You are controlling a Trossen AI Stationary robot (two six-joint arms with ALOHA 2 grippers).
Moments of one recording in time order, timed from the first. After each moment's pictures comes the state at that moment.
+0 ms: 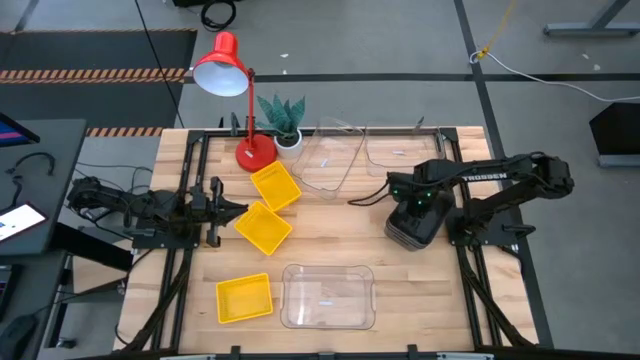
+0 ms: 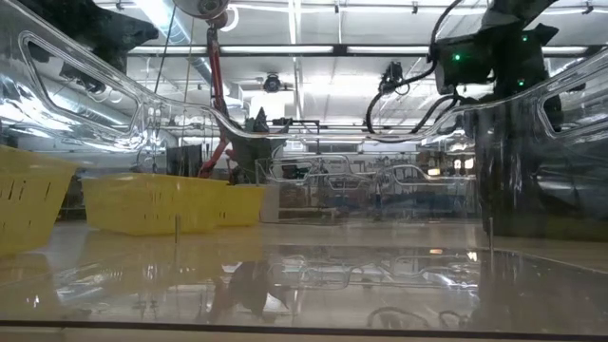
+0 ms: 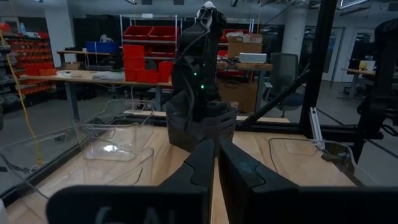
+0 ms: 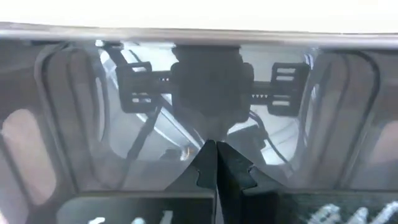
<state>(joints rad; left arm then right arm) -0.27 0.22 0.16 0.17 -0.37 -0.01 -0.22 1.27 0.76 -1.08 -0.07 0.43</state>
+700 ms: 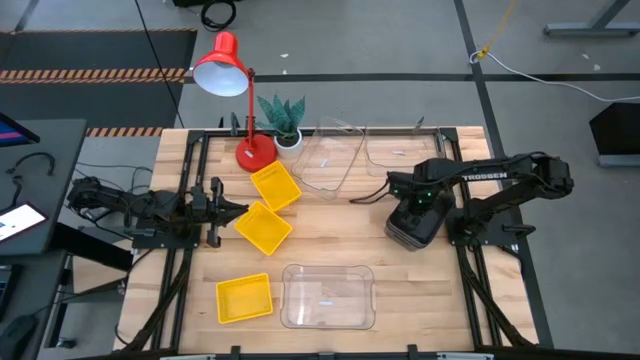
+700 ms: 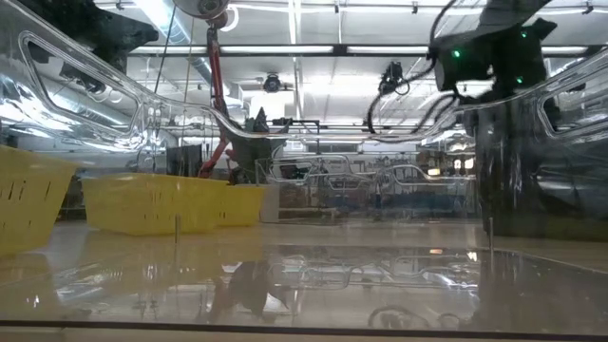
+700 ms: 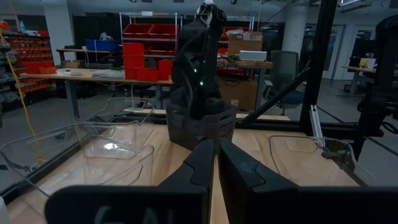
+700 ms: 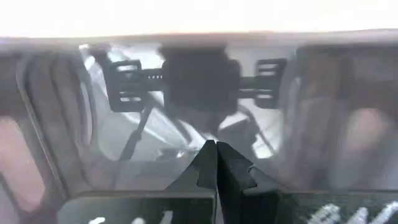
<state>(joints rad) -0.27 0.22 0.16 0.16 -0.37 -0.02 -0.22 1.27 0.79 -1.13 -0.01 0.48</state>
